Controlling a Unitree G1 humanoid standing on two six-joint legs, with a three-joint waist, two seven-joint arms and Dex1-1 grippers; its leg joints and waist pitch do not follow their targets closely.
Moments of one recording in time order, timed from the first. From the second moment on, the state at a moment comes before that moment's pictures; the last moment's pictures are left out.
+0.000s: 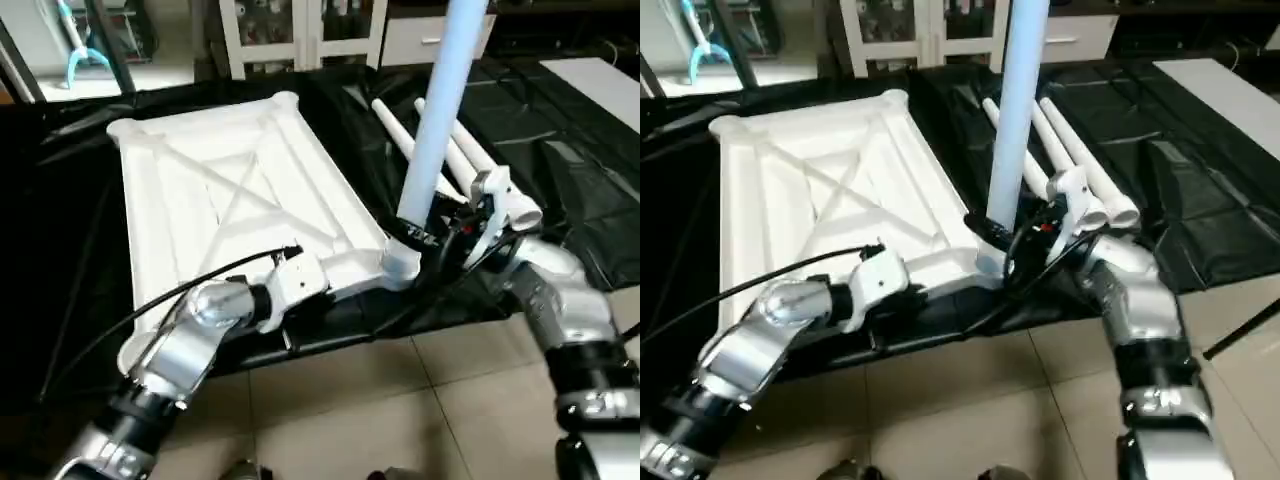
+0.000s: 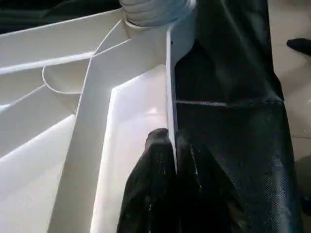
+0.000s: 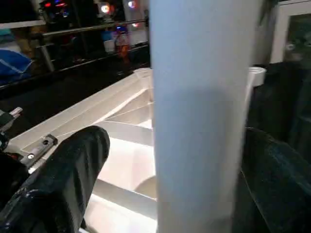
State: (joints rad) left arm -0.41 0.34 -0.35 0.18 0.09 0.26 -0.80; right arm -0.55 -0.33 -0.07 0.47 0.40 0.15 0.96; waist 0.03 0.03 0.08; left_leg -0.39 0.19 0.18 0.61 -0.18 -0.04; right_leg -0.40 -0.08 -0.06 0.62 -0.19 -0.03
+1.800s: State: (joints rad) left arm -0.08 0.07 0.18 -0.19 -0.16 0.26 -0.11; right arm -0.10 -0.21 -0.09 -0.12 0.30 0.25 0.45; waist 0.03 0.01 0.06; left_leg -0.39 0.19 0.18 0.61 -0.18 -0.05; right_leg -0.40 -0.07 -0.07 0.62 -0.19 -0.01
